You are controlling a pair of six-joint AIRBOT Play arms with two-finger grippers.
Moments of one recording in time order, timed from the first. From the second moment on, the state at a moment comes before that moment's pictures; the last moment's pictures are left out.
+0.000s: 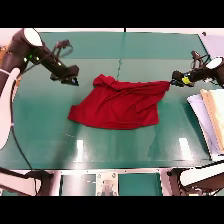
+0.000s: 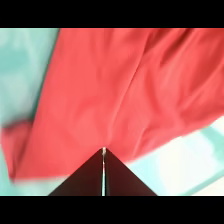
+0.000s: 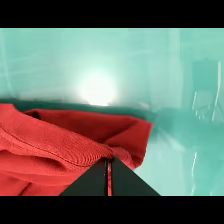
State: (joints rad) left arm -0.17 -1.60 1.69 1.14 -1.55 -1.56; right arm -0.30 -1.69 1.49 -1.15 1.09 1.43
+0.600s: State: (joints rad) left arm -0.43 -1.28 0.79 0.97 -0.88 -1.74; right arm -0.32 -1.69 1.45 -1.17 1.10 1.46
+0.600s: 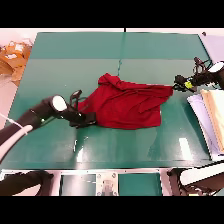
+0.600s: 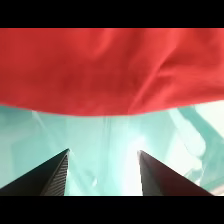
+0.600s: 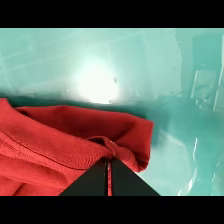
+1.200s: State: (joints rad) left arm -0.10 -1.34 0.89 1.04 -0.75 -1.62; right arm -0.31 -1.67 1.43 -1.22 1.29 1.50
